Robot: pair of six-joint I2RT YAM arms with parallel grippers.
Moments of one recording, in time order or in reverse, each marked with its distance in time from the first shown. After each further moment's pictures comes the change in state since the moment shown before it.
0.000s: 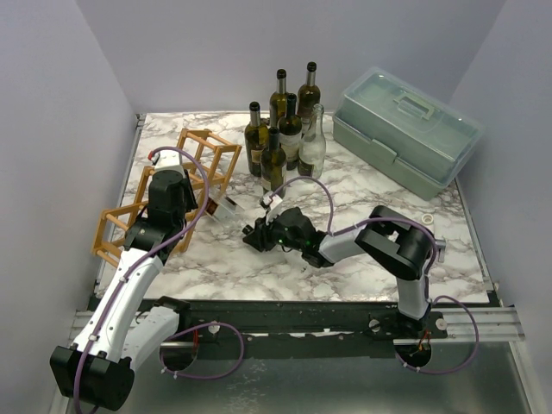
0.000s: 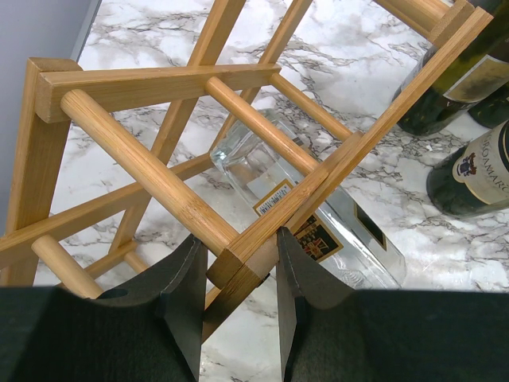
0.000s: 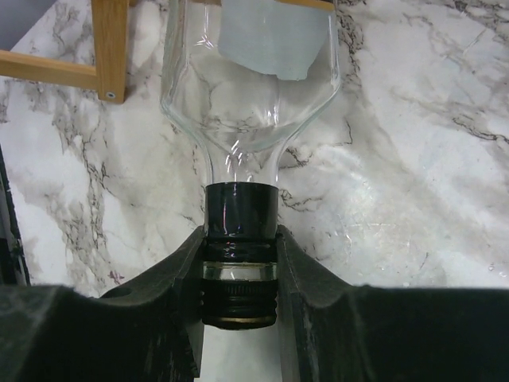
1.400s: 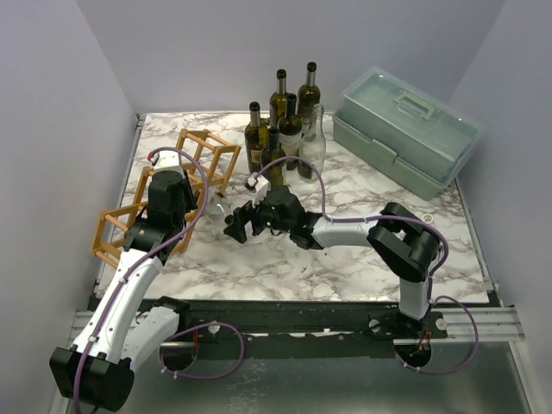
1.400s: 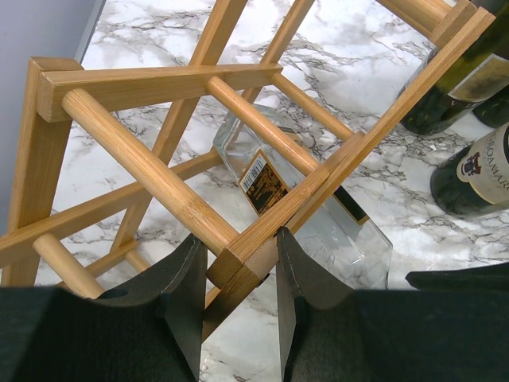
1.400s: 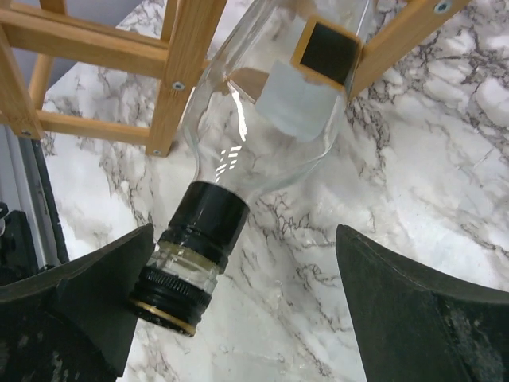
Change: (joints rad) left arm 0.000 -0.005 0.000 -0.010 -0.008 0.000; right arm -0.011 -0.026 0.258 -0.281 -0.075 -0.047
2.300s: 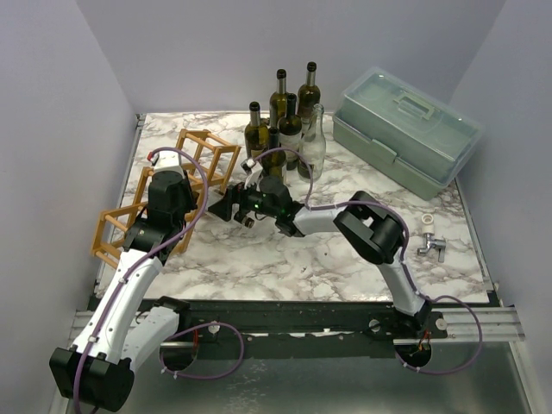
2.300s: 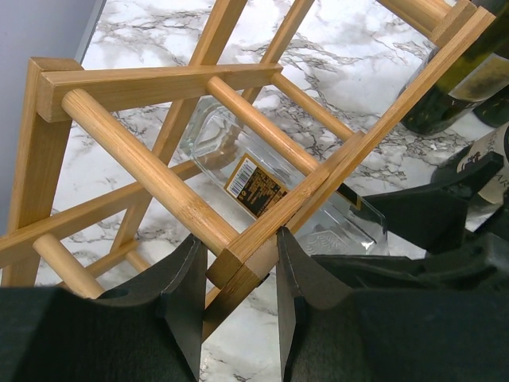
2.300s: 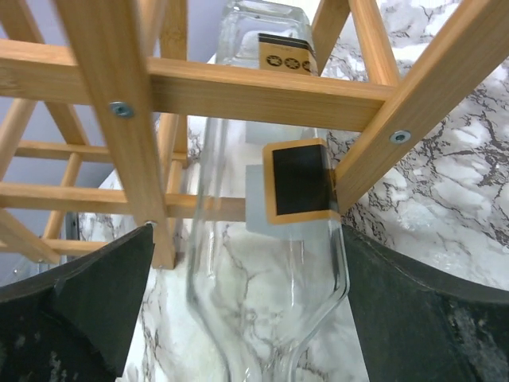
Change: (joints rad) left arm 0.000 -0.002 0.000 -0.002 -0.002 0.000; right arm -0.065 0.310 0.253 0.226 -0.064 0.241
